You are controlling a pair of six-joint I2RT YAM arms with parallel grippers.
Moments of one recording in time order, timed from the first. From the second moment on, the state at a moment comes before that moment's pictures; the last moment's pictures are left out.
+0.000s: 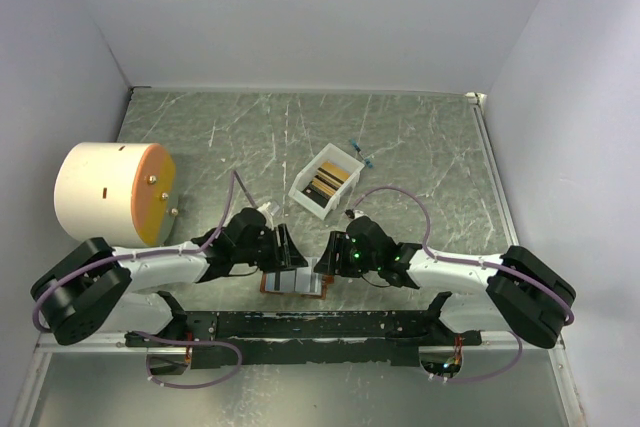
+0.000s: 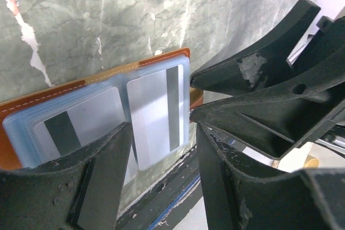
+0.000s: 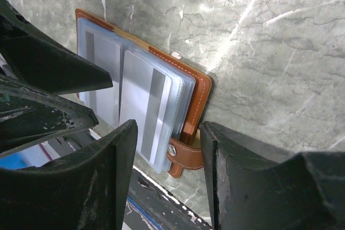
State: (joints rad) left arm -0.85 1.29 0.39 0.23 0.26 -1.00; right arm 0.90 1.24 0.37 0.11 -0.12 0.93
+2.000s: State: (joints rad) left arm -0.90 1.35 0.42 0.21 0.23 -1.00; right arm 0.91 1.11 0.40 -0.12 -0.04 0.81
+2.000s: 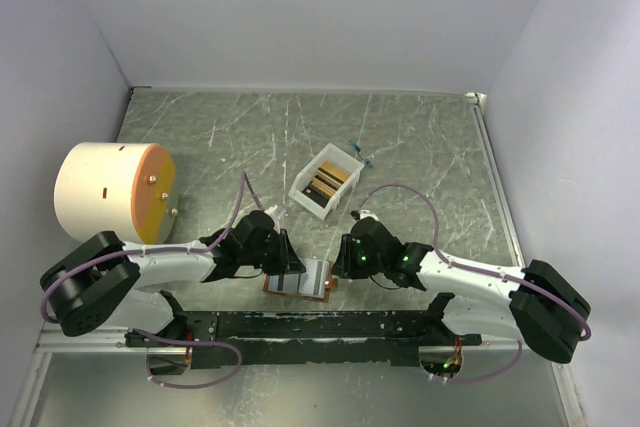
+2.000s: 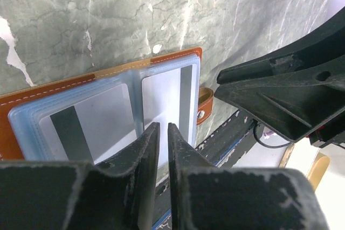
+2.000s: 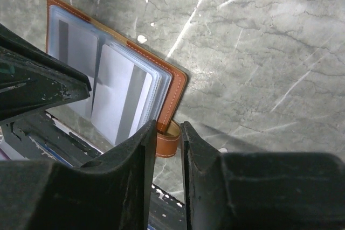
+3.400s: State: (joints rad) left arm -0.97 1.43 0.55 0.04 0.11 -0.91; right arm 0.92 1.16 0.38 -0.08 -0.04 0.84
